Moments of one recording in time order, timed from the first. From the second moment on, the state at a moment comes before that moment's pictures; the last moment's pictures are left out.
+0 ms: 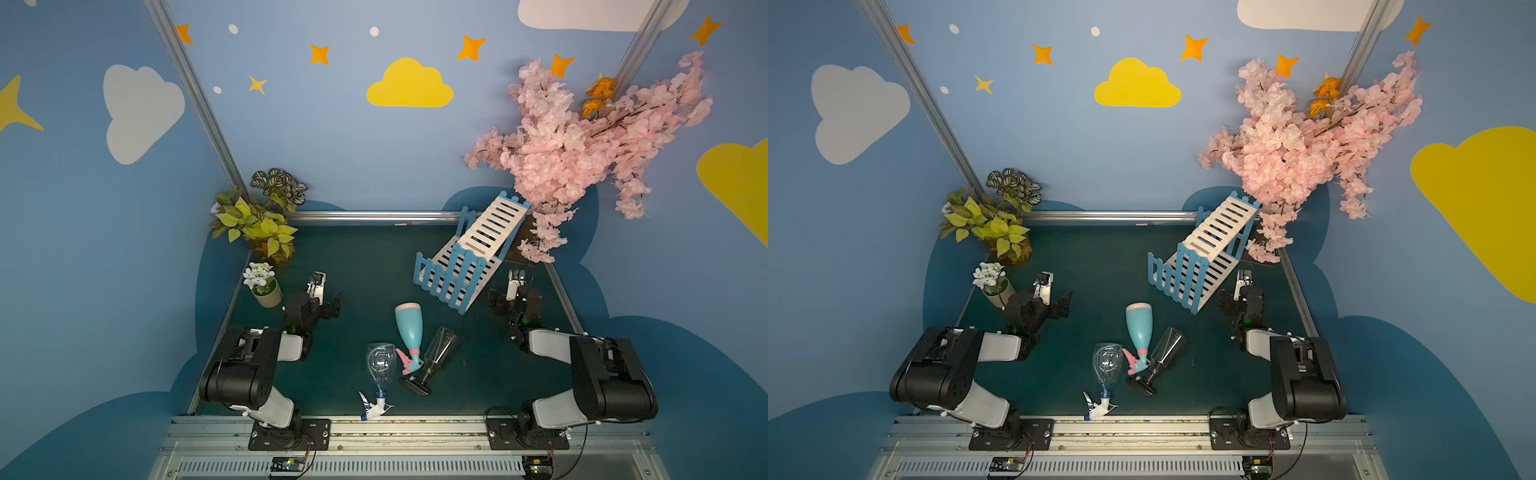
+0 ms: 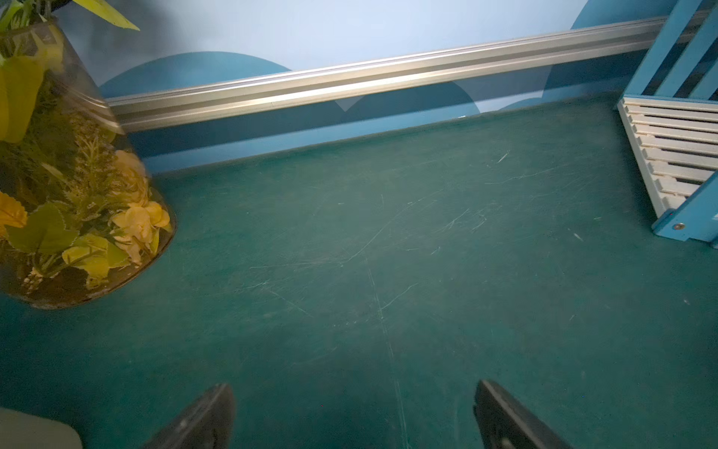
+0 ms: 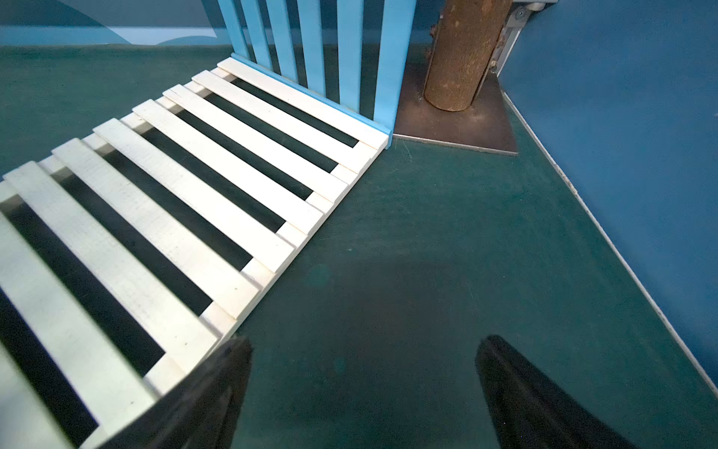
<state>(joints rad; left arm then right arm) -0.07 1.57 0.37 0.84 0.09 0.10 0.06 1.48 0.45 0.54 0.13 -0.01</state>
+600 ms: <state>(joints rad) -0.05 1.56 0.37 0.84 0.13 0.10 0.05 1.48 0.45 0.54 0.12 -0.01</state>
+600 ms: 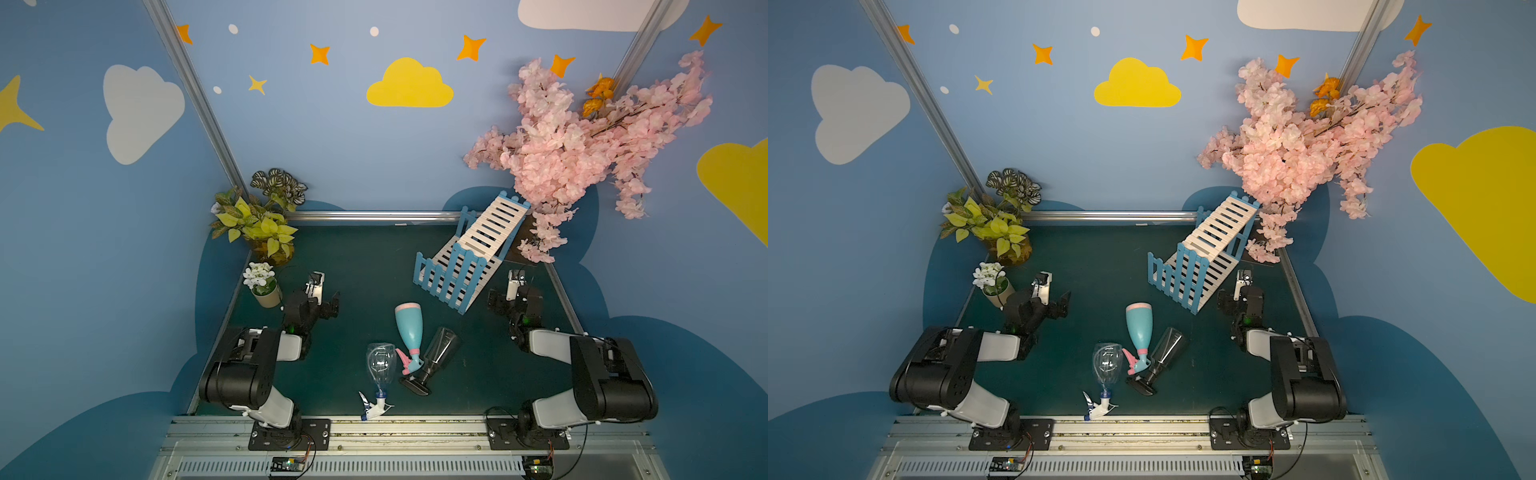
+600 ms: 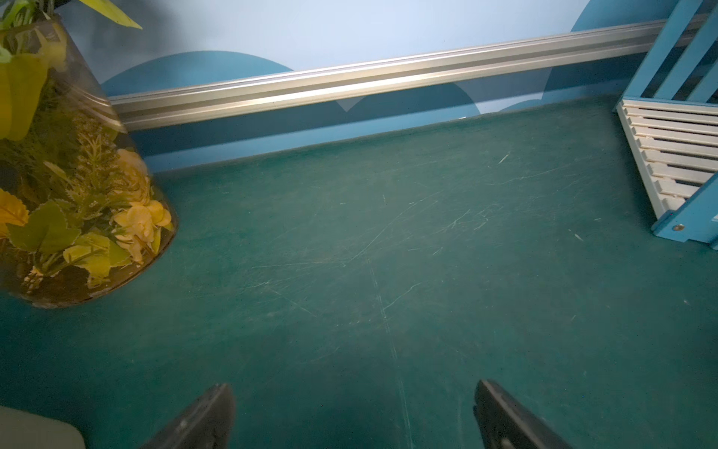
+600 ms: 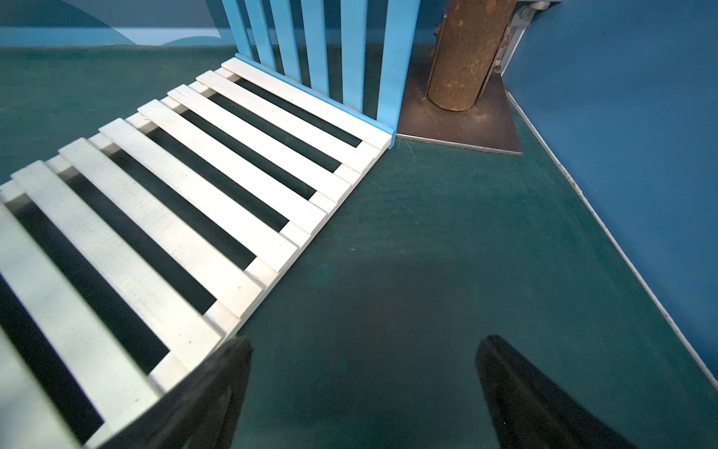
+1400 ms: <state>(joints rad) -0.37 0.77 0.44 0.33 0.10 -0.05 0.04 0.62 0.69 -0.23 -0.04 0.74</state>
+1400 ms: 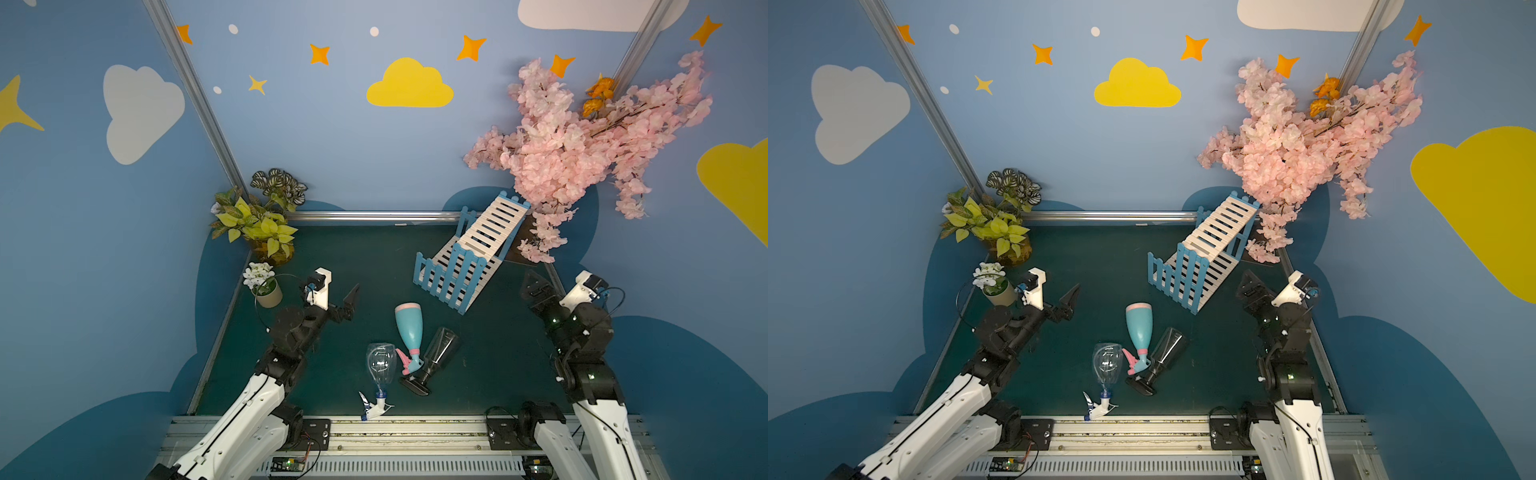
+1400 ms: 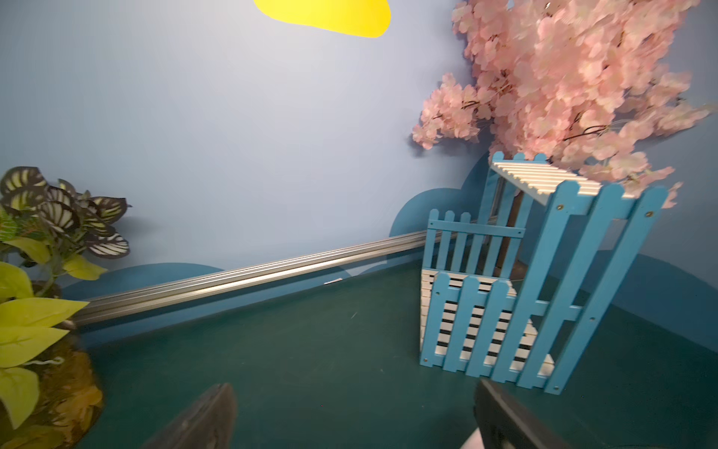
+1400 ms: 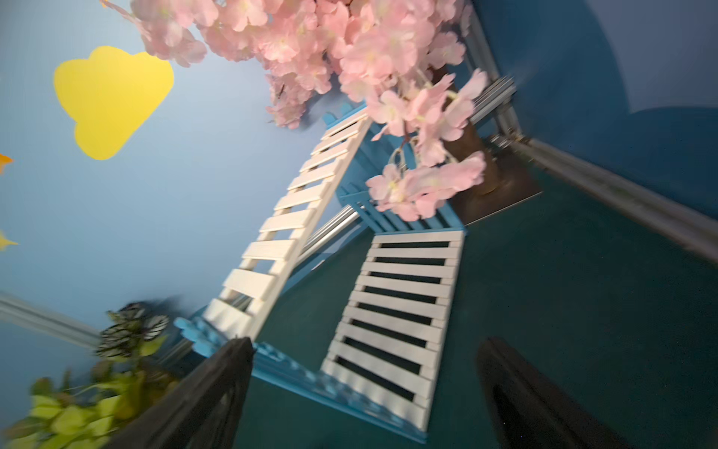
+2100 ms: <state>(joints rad) -0.51 0.72 0.48 0.07 0.15 -0.12 0.26 0.95 0.82 -0.26 -0.26 0.48</state>
